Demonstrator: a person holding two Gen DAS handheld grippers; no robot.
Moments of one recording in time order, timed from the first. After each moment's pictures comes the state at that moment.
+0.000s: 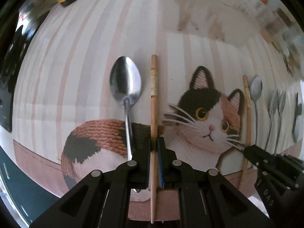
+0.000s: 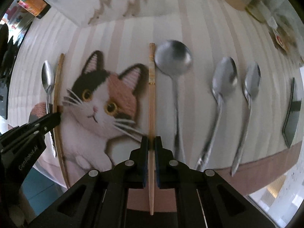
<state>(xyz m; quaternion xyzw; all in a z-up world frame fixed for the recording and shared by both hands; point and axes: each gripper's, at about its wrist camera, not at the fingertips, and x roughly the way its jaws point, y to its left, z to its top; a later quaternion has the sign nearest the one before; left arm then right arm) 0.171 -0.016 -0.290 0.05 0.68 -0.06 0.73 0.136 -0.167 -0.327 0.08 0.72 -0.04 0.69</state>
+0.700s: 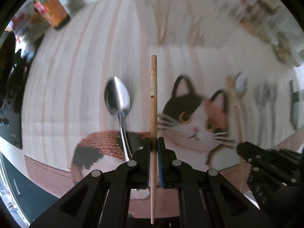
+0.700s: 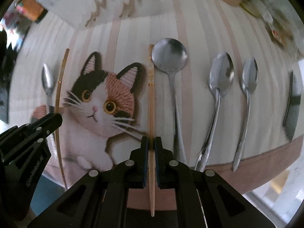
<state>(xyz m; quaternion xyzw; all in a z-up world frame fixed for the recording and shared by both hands) 0.167 -0.044 -0.254 0.09 0.65 -0.09 0.75 0.143 -0.158 -0.311 0.12 0.69 -0.05 0.71</state>
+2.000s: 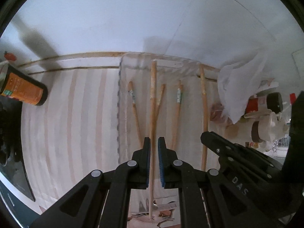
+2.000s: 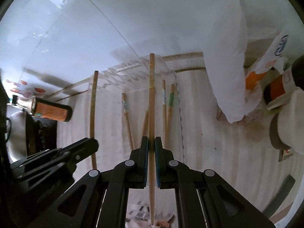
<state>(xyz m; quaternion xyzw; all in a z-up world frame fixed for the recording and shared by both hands) 0.426 -0.083 -0.186 -0.03 0.67 -0.12 0.73 0.419 -0.223 -0.230 0.20 0.64 0.01 0.75</state>
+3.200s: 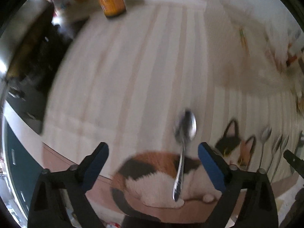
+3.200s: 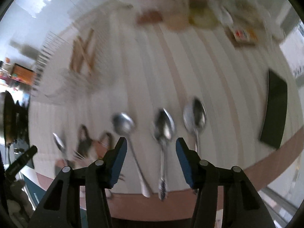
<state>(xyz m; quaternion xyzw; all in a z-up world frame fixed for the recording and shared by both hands) 0.212 0.029 -0.275 0.01 0.66 0.02 0.75 0.161 -0.273 -0.290 0.23 0.64 -0.10 0.73</state>
